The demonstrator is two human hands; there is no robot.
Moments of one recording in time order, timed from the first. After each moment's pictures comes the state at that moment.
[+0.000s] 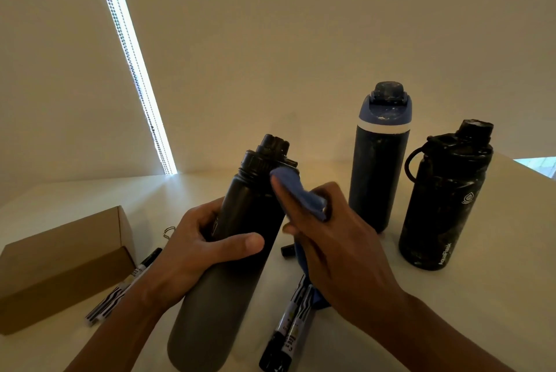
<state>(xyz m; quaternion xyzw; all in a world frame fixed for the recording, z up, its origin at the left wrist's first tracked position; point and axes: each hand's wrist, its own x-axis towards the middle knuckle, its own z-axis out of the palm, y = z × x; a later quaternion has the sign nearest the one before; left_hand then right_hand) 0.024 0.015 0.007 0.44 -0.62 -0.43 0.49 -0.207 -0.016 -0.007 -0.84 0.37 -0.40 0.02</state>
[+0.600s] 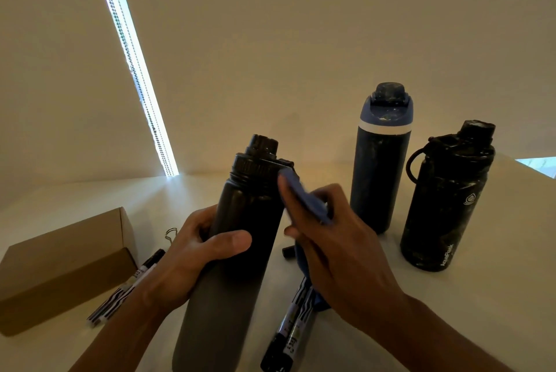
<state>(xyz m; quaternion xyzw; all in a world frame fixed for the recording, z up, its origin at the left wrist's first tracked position) 0.025 0.017 0.007 0.40 -0.59 -0.49 0.50 -0.205 -0.024 -0.013 -0.85 0.34 -0.40 0.06</state>
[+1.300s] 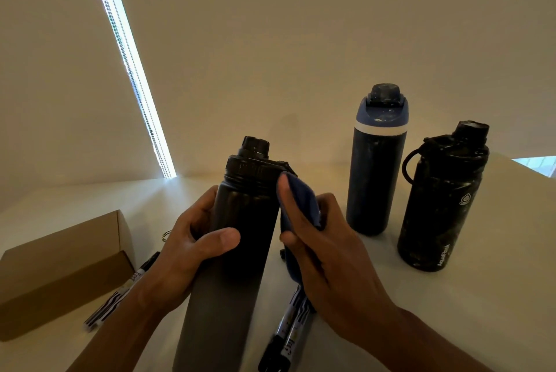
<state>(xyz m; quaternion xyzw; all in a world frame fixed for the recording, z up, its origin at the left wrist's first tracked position) 0.030 0.006 -0.003 0.39 -0.59 -0.47 0.53 -0.194 -0.024 -0.029 -0.83 0.35 -0.39 0.20</state>
